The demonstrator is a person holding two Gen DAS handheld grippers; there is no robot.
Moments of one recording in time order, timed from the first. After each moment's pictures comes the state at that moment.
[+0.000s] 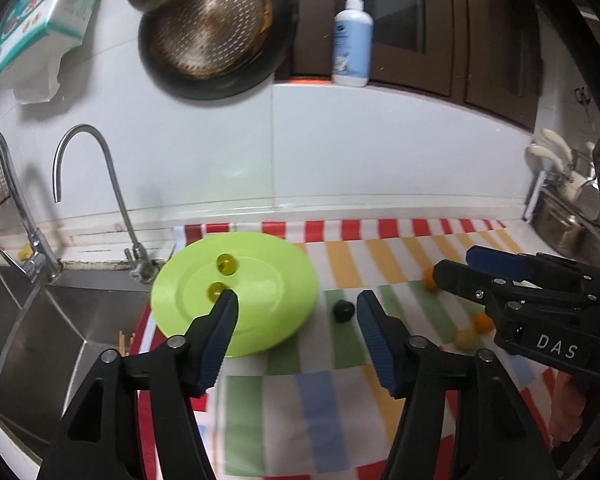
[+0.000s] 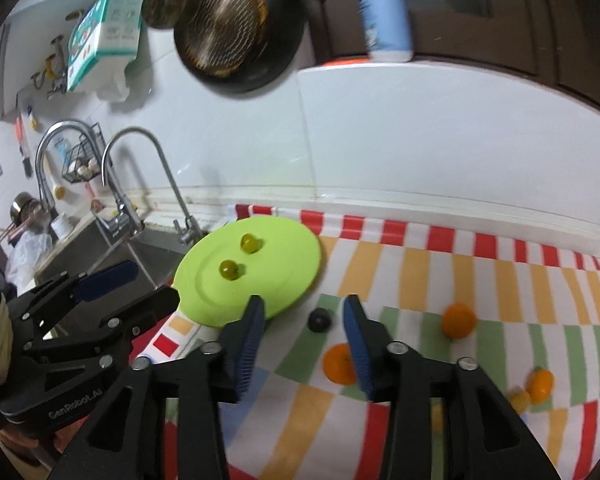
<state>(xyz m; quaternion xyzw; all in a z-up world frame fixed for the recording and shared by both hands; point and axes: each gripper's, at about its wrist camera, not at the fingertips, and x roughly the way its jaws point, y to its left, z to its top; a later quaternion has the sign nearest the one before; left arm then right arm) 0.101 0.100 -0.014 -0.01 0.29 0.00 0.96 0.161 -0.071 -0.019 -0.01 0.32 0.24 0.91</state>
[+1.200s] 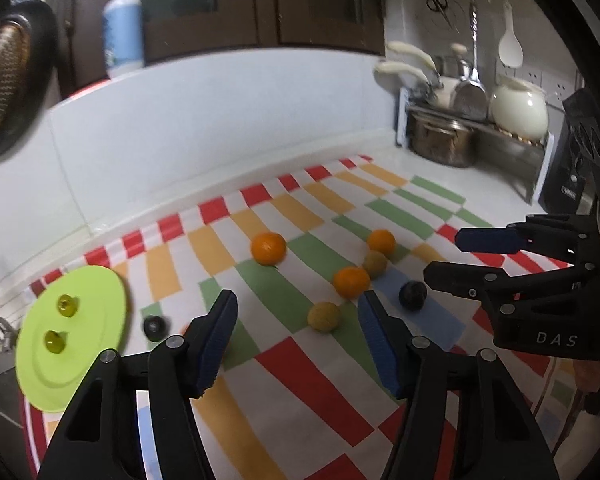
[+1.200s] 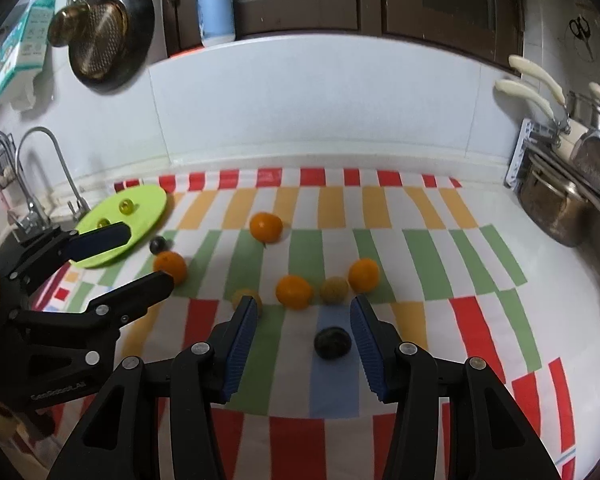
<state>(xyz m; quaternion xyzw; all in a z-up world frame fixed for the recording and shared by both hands) 0.129 -0.041 -0.067 0.11 0.30 -0.23 0.92 0.114 -0.206 -0.059 -0.02 0.36 0.07 0.93</state>
